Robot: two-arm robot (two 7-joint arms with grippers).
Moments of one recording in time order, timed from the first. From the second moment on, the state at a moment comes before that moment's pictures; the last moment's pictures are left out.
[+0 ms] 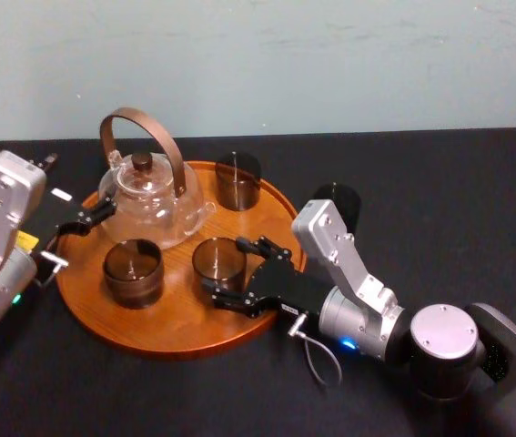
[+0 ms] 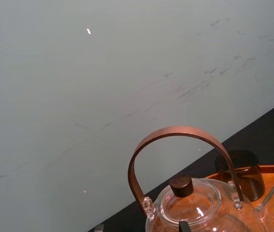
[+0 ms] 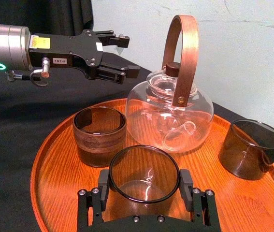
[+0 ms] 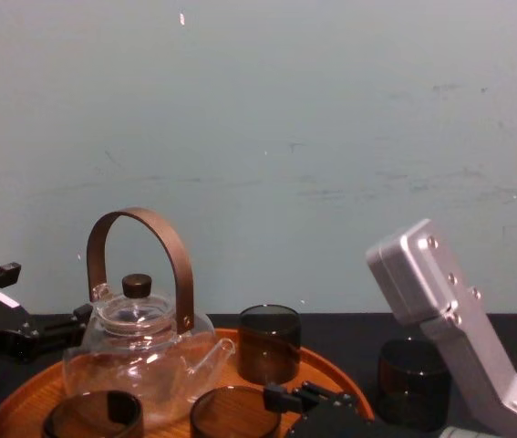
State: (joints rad) left arm -0.20 0.60 0.45 -1.41 -0.25 -0.12 0.03; right arm 0.25 0.25 -0.55 -1.29 0.18 -0.05 0.47
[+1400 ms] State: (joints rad) left arm -0.20 0.60 0.45 -1.41 -0.25 -0.12 0.03; right arm 0.15 0.34 -0.48 -1.51 0.19 -0.06 0.44
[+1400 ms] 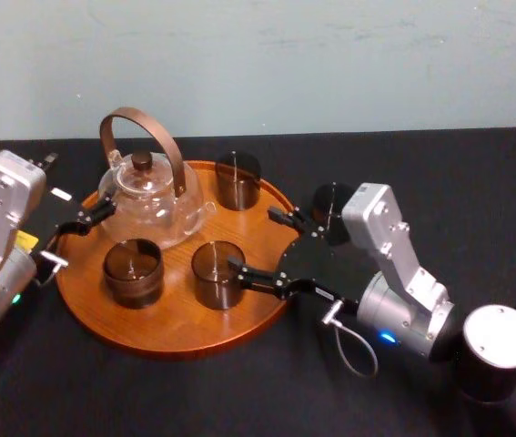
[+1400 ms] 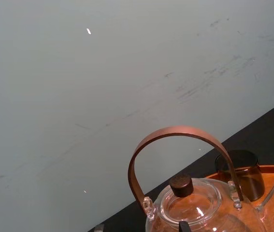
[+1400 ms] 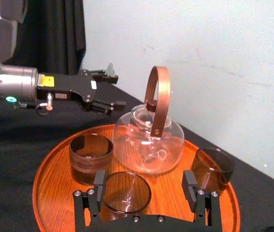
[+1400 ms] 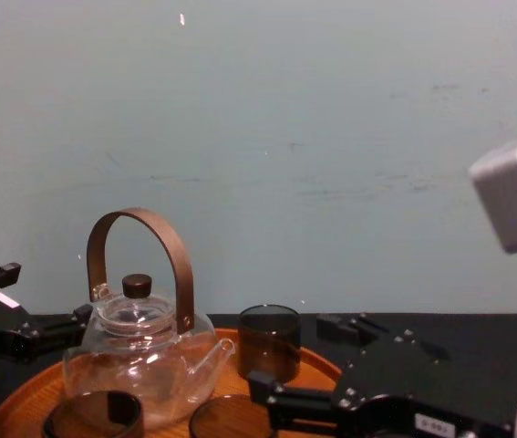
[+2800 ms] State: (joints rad) left arm -0.20 0.60 0.45 -1.41 -0.25 -0.12 0.03; right arm -0.10 0.47 -0.29 -1.64 0.25 -0.13 0.39
